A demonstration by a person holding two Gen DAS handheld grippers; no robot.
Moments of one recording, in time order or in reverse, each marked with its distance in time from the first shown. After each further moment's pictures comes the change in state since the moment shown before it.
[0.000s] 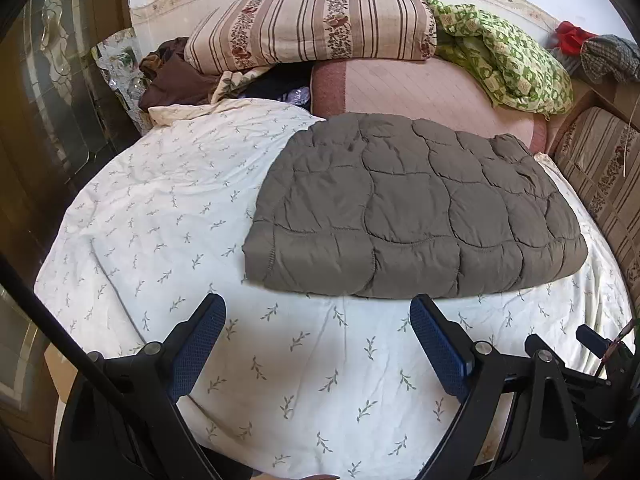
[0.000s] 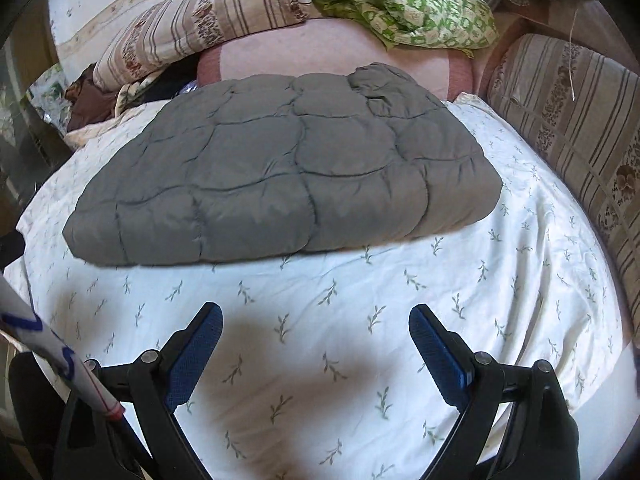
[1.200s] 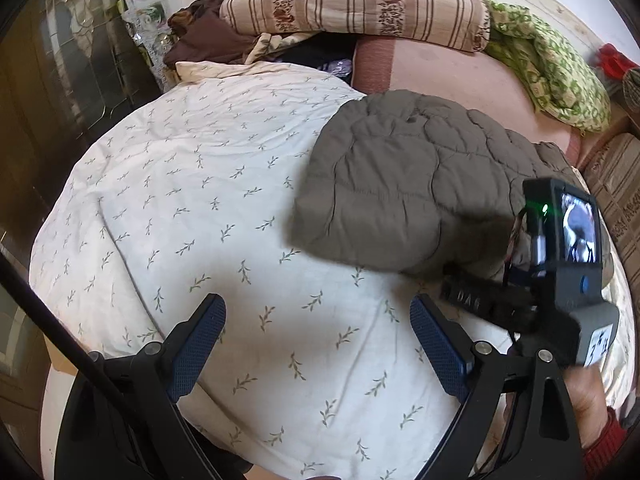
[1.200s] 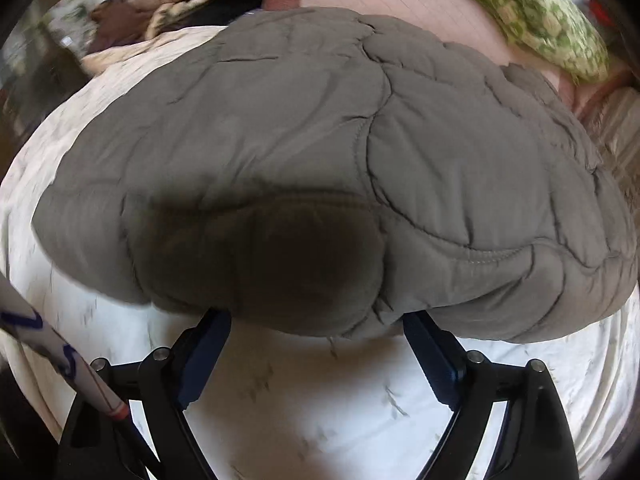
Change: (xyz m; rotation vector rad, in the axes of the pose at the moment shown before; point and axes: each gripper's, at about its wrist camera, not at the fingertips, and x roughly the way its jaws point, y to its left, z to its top) left arm 0.037 0.056 -0.004 -0.121 0.091 0.032; right arm 0.127 0.128 0.068 -0.163 0.185 0.049
